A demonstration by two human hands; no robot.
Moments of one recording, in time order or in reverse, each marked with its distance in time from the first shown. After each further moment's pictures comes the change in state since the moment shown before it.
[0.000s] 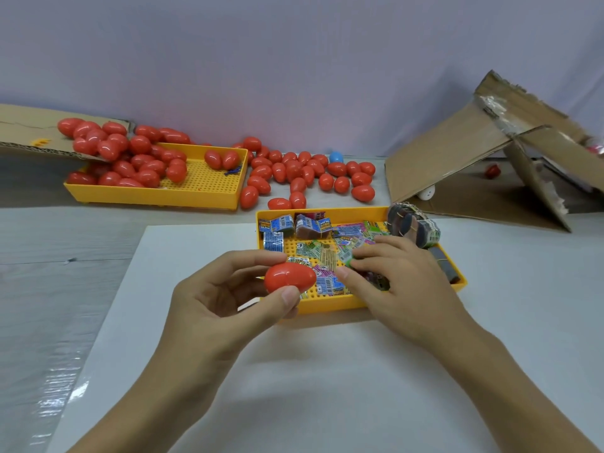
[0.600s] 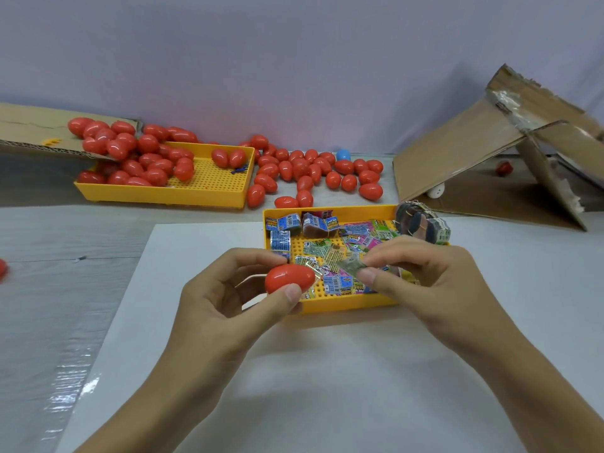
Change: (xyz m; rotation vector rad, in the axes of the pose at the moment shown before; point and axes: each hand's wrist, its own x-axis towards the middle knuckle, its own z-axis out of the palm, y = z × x) left_hand 0.002 -0.008 -0.003 0.036 0.005 0.019; right_hand -0.012 -0.008 -0.022 0.777 0.048 -0.046
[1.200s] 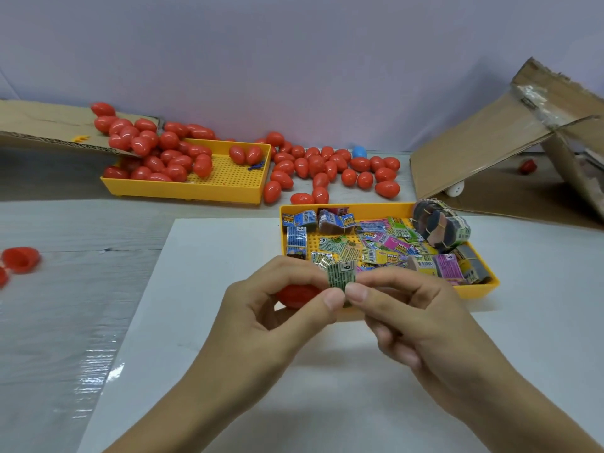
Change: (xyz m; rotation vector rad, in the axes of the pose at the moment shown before) left_hand -0.009 0.005 0.012 0.168 -0.124 0.096; right_hand -0.022 -0.028 0.036 0.644 -0.095 0.412
